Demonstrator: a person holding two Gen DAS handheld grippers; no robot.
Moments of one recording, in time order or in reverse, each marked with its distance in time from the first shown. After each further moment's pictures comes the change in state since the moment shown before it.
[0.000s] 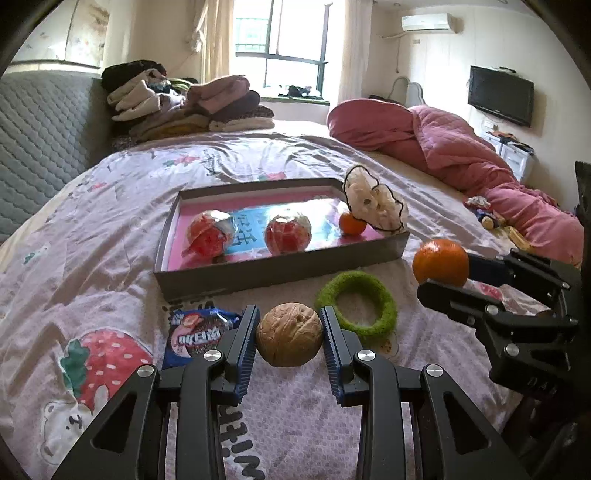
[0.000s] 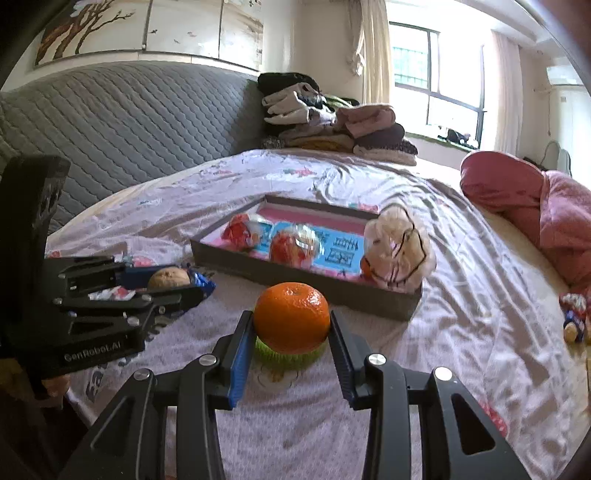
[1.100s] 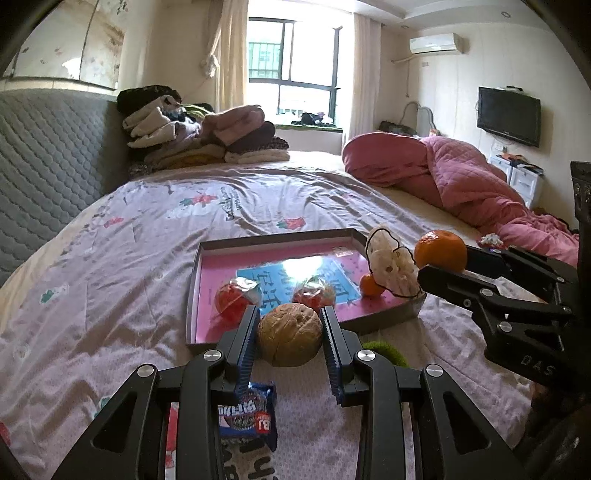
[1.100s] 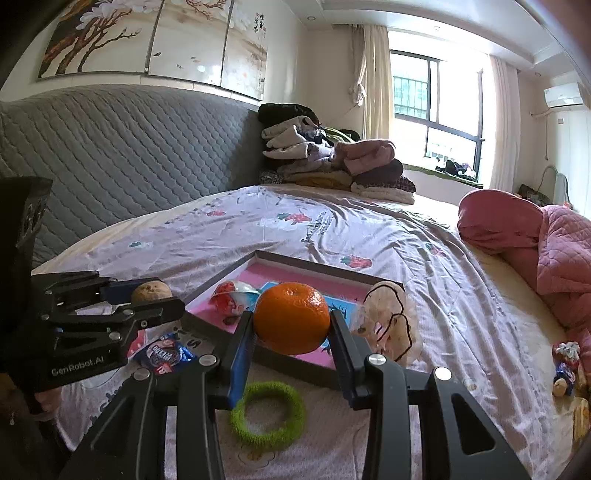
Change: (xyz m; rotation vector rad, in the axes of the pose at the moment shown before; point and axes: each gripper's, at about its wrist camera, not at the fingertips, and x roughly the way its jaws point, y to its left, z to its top) left arm -0.010 0.014 0.052 -0.010 -0.104 0.052; right arm 0.008 -0.014 0.054 -0.024 -0.109 -0.020
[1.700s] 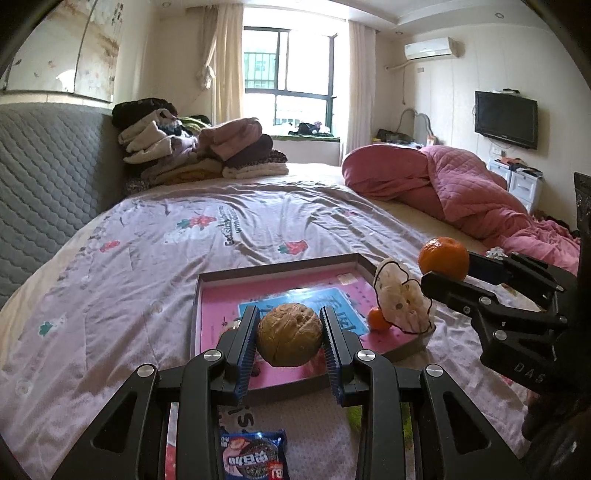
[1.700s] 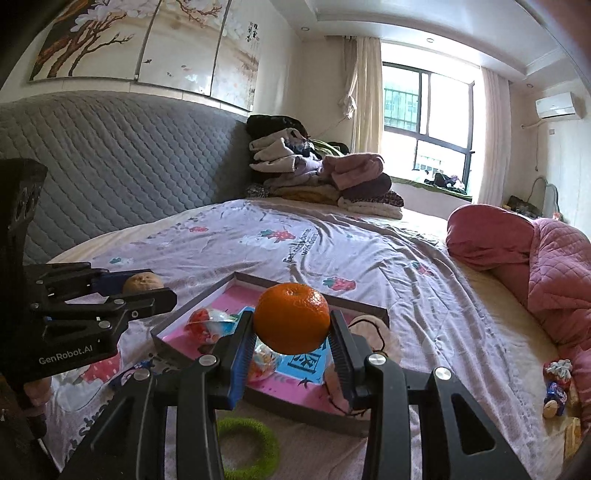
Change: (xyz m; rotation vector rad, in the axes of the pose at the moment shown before) left arm 0.020 0.009 0.039 0.018 -0.037 -0.007; right arm 0.017 -0.015 0.023 -0.004 -0.048 -0.055
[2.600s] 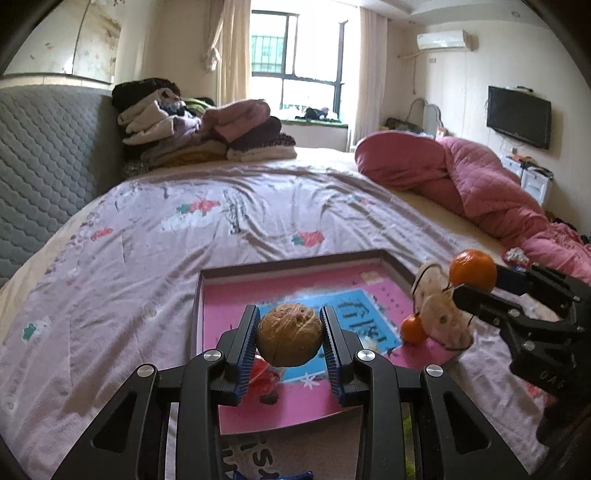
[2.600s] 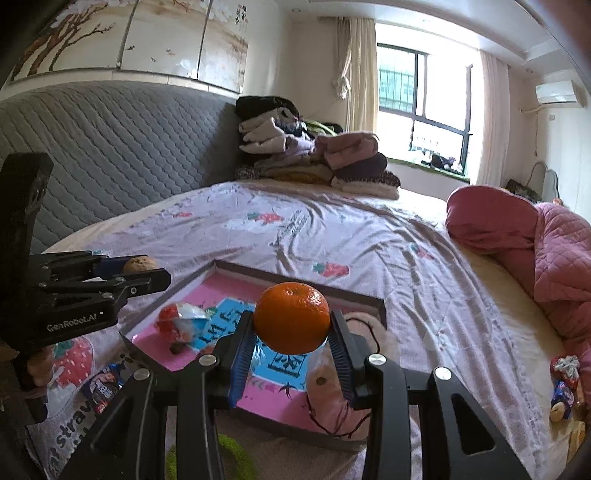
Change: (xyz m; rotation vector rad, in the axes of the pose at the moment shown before) left arm 0.069 0.024 0.008 -0.025 0.070 0.015; right arm 0.050 -0.022 -0.005 0.023 0.095 -0.004
